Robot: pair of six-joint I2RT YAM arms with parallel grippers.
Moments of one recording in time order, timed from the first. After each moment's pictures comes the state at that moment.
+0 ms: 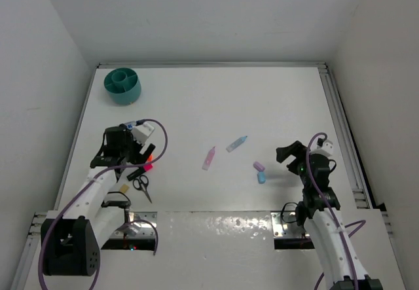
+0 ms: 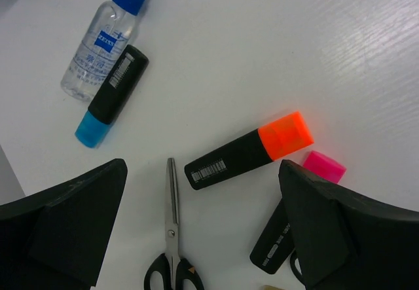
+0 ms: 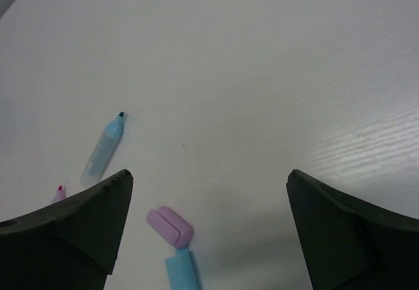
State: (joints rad) left arm 0.01 0.93 0.43 -0.27 0.10 0.62; right arm 0.02 0.39 0.06 -0.09 0.00 0.62
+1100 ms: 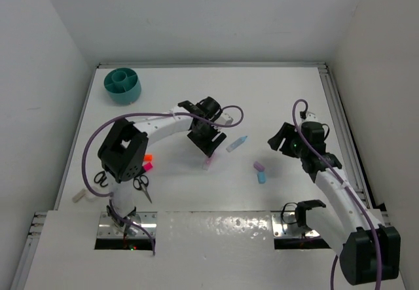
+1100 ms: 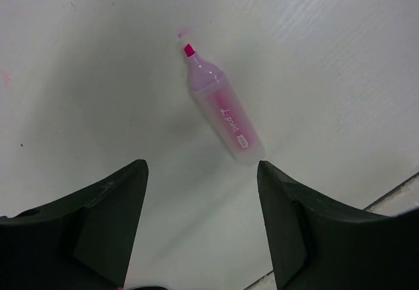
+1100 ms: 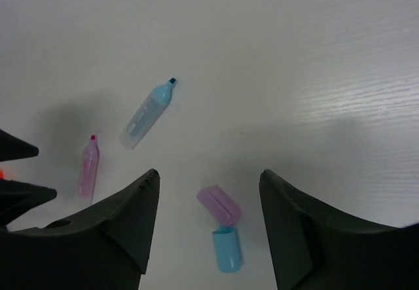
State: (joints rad) left arm -0.69 1.88 1.40 -0.81 0.17 0.11; right arm 0.10 0.88 0.47 -0.24 -0.12 0.48
